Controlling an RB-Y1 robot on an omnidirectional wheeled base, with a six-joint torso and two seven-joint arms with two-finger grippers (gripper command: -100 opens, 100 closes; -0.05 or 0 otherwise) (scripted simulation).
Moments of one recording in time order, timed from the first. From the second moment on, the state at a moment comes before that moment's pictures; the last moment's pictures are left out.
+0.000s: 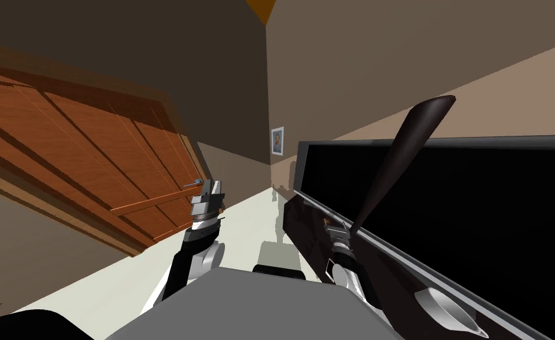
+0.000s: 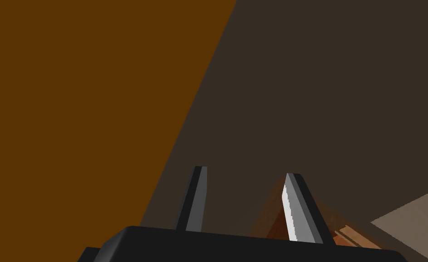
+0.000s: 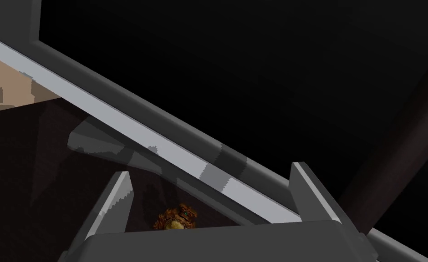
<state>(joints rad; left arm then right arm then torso) 0.52 -0.03 0.07 -2.37 0.02 -0.58 -0.03 0.35 -0.14 -0.04 -1.56 -0.72 -0.38 -0.66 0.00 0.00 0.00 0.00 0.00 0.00</state>
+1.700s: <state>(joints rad) 0.52 -0.03 0.07 -2.37 0.02 -0.58 -0.03 0.15 -0.13 -0.03 -1.08 -1.11 -0.41 -0.94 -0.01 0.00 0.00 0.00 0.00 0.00</state>
